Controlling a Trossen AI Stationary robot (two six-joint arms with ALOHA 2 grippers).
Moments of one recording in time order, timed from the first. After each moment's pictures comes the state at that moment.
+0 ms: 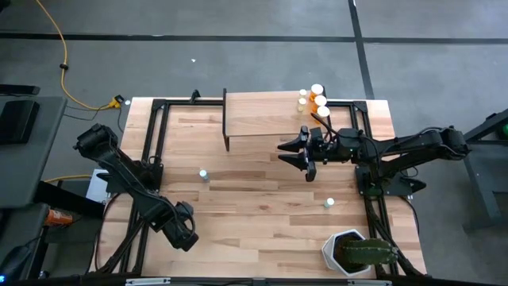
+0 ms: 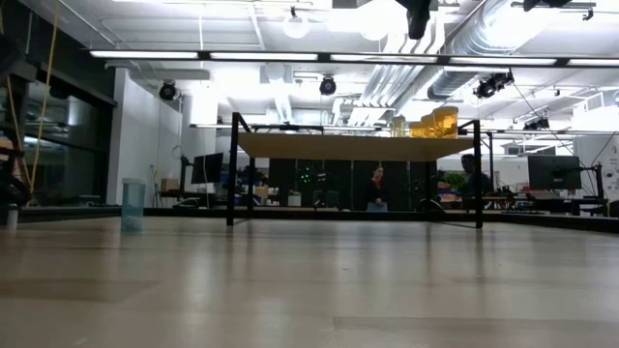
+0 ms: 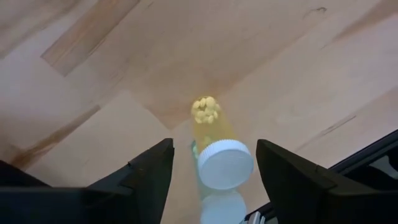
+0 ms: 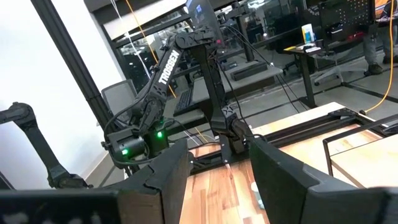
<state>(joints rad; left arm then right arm) -0.70 1.48 0.85 -0.74 0.13 -1.75 0.04 1.10 0.72 0.45 0.01 0.34</state>
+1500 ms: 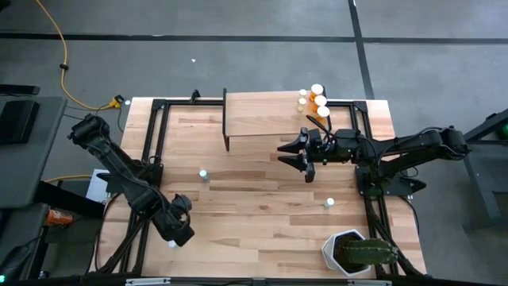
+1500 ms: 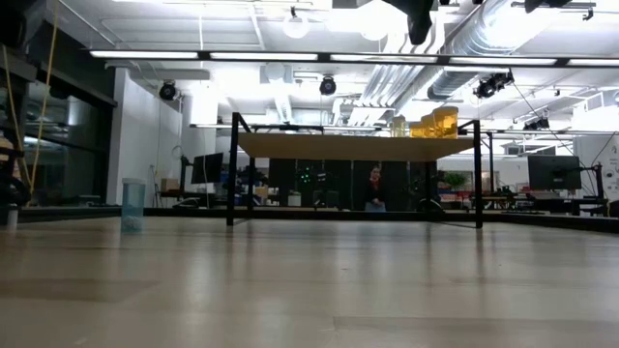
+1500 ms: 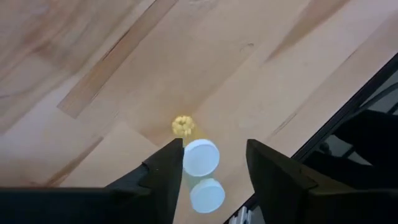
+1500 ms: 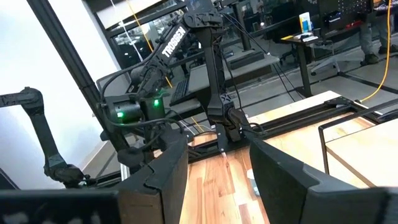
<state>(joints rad) -0.70 1.31 0.85 -0.79 -0.01 -1.63 0.04 1.10 0.72 0.40 0.01 0.34</state>
